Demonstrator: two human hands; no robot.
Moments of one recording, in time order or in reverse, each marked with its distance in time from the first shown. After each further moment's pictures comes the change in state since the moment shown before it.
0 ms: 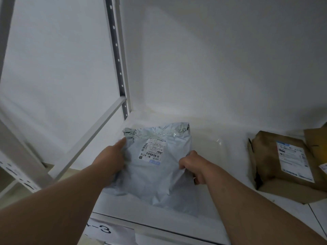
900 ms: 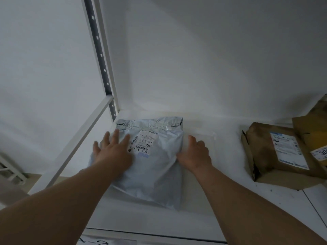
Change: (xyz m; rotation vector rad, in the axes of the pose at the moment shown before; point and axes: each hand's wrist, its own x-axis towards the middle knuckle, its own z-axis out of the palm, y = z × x) left_hand 0.020 0.031 0.006 0.418 -0.039 0.167; right_hand 0.011 -0.005 0.002 -0.516 0.500 -0.207
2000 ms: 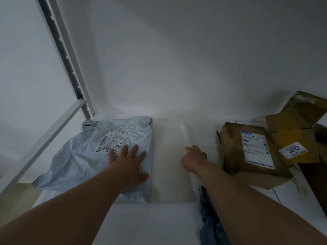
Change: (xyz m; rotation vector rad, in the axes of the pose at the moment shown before) left_hand -0.002 0.112 0.035 0.224 -0.208 0.314; right_hand 0.043 0.085 -0.043 -0.126 -0.316 0.073
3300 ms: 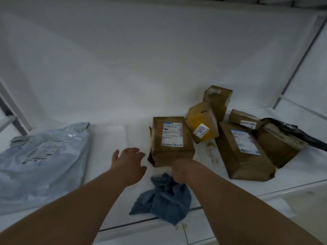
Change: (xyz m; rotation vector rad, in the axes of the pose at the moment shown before) left_hand -0.050 0.222 -0.050 -0.088 0.149 0.183; right_hand -0.090 0.183 -0.051 -0.067 -0.479 -0.319
